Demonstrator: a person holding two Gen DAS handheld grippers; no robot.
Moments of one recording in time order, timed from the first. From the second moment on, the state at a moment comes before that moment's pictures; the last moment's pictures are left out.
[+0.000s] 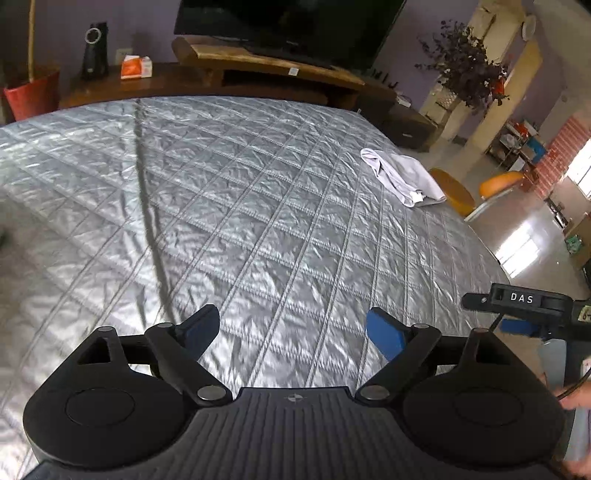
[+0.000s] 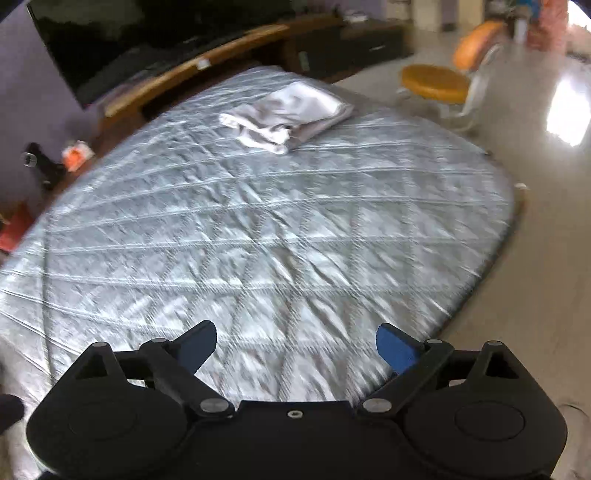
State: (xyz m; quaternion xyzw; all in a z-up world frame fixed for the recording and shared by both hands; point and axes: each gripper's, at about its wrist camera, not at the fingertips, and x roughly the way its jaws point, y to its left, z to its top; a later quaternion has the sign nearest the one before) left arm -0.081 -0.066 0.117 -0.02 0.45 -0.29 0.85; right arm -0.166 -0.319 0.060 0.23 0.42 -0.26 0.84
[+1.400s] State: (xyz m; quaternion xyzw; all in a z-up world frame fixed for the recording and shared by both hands) left arm -0.321 -0.015 0.182 0.05 0.29 -0.26 0.92; right arm -0.304 -0.229 0.112 0.10 0.38 -0.21 0.89
